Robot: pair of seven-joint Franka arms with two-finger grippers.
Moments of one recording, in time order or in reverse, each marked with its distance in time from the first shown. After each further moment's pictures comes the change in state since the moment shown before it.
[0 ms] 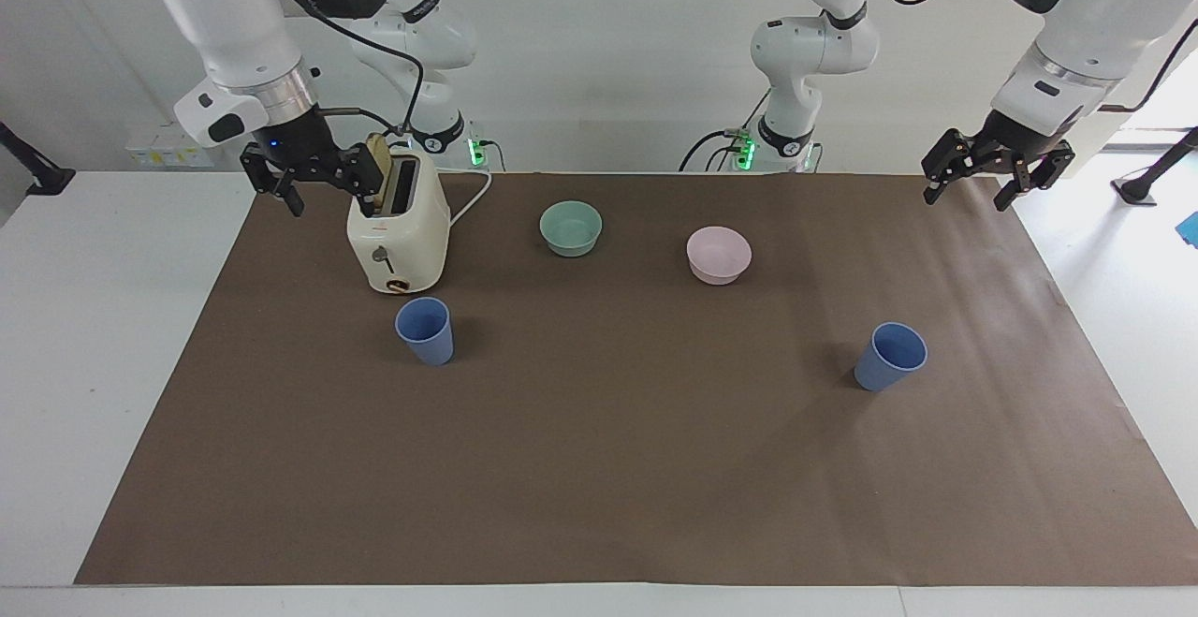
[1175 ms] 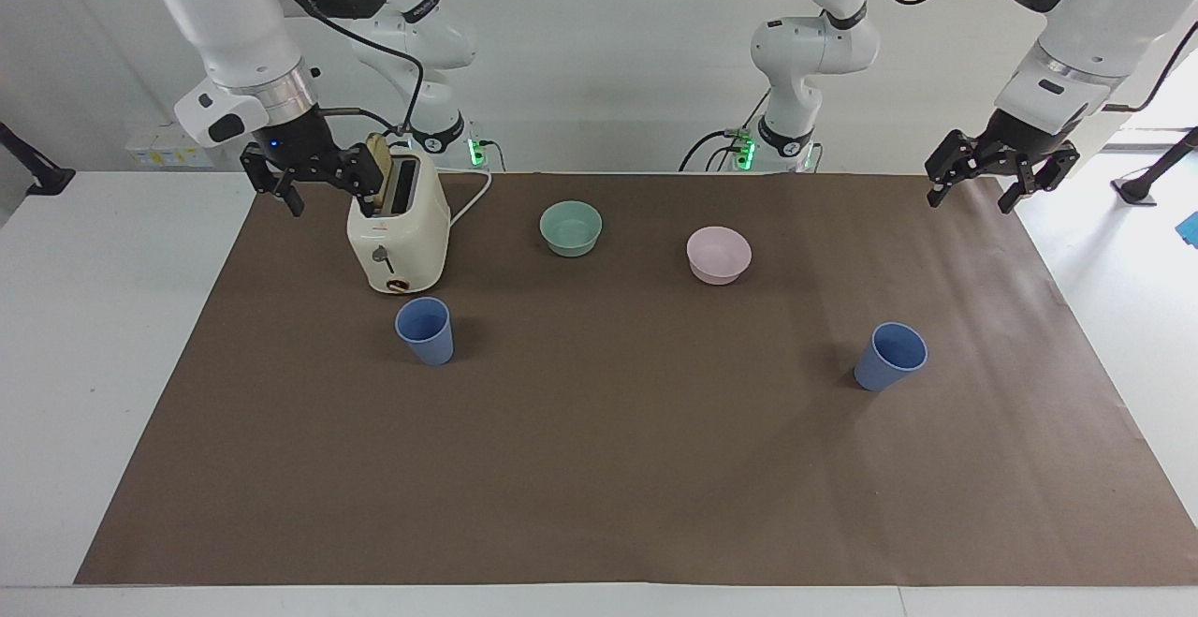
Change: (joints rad) left arm 0.000 0.000 0.004 0.000 0.000 0.027 0.001; right arm 0.000 0.000 0.000 0.000 0.000 0.000 0.000
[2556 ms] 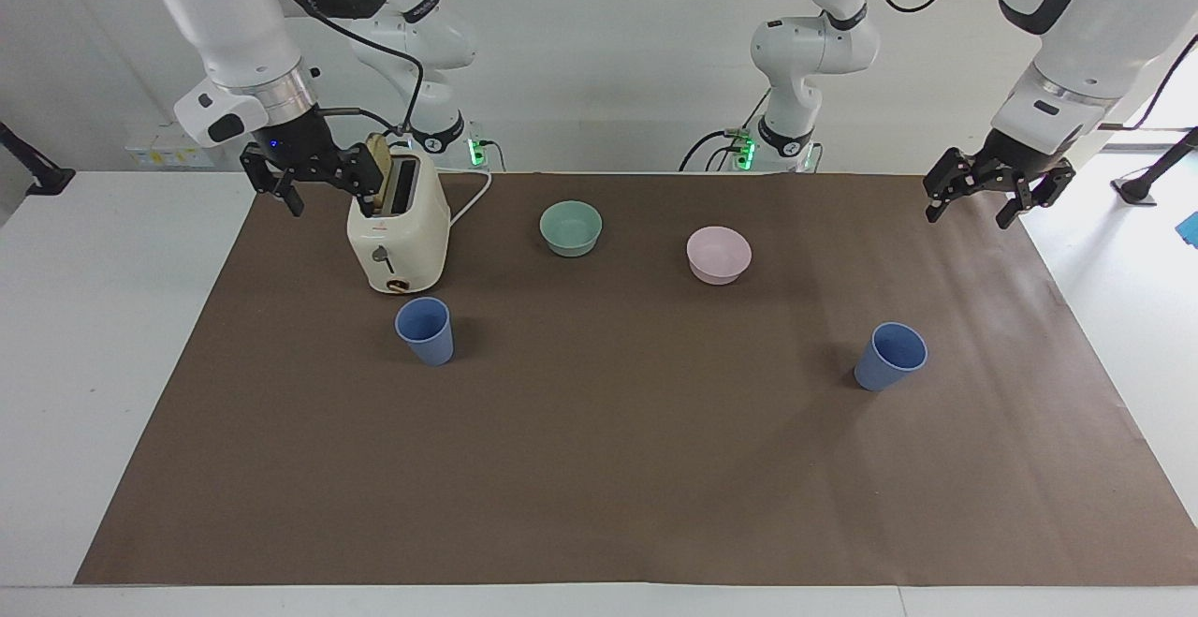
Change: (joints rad) left arm 0.032 0.036 0.007 -0.113 0.000 0.172 0.072; right arm 0.000 0.000 0.000 0.000 0.000 0.000 0.000
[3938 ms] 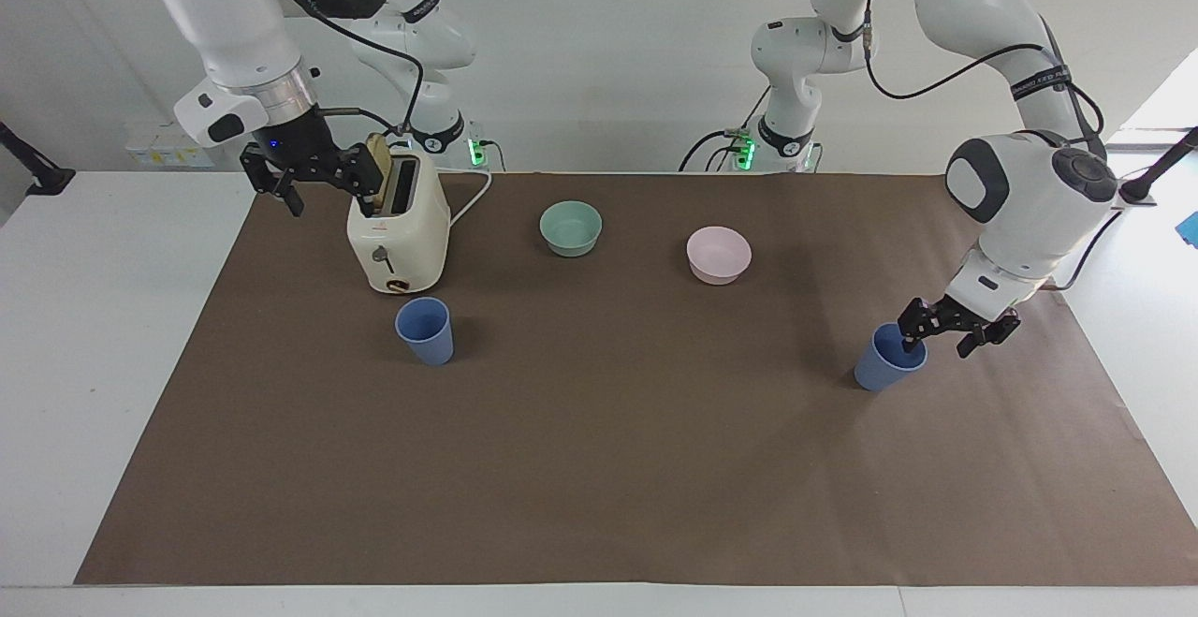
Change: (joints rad) left arm 0.018 0.245 -0.016 -0.143 -0.037 0.421 0.015; right arm 0.000 0.000 0.000 0.000 0.000 0.000 0.000
